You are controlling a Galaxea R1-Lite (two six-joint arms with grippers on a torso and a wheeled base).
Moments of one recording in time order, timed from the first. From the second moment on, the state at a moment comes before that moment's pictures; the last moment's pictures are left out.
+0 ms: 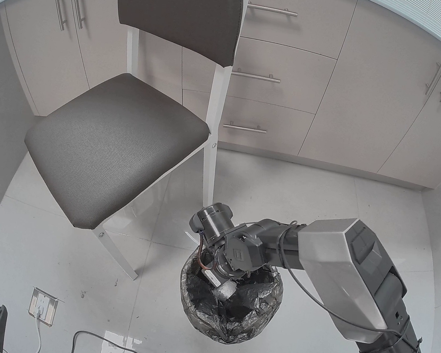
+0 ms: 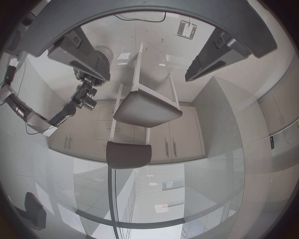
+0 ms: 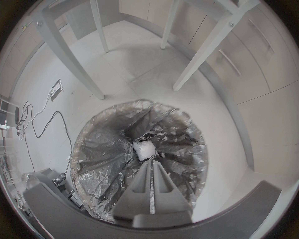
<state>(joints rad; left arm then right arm) 0.00 0.02 -0.02 0.00 -0.01 0.01 0.74 2.64 -2.00 0.39 -0.42 -0.20</state>
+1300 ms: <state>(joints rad) 0.00 0.02 -0.02 0.00 -0.01 0.01 0.66 2.23 -2.00 0.55 -0.75 -0.29</state>
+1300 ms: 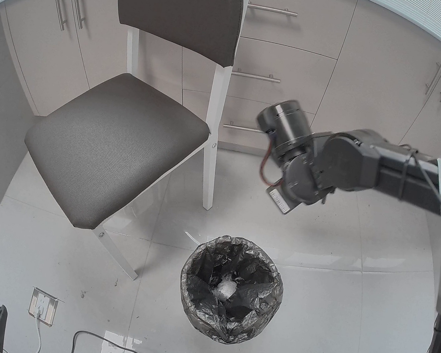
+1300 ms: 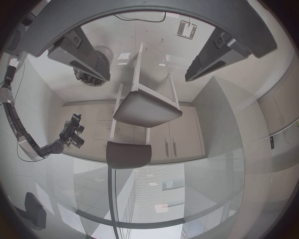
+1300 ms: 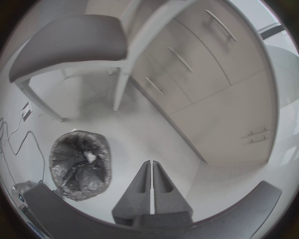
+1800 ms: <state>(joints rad) 0.00 0.02 -0.02 0.00 -0.01 0.01 0.04 1.91 -2.00 0.55 -0.55 -0.35</state>
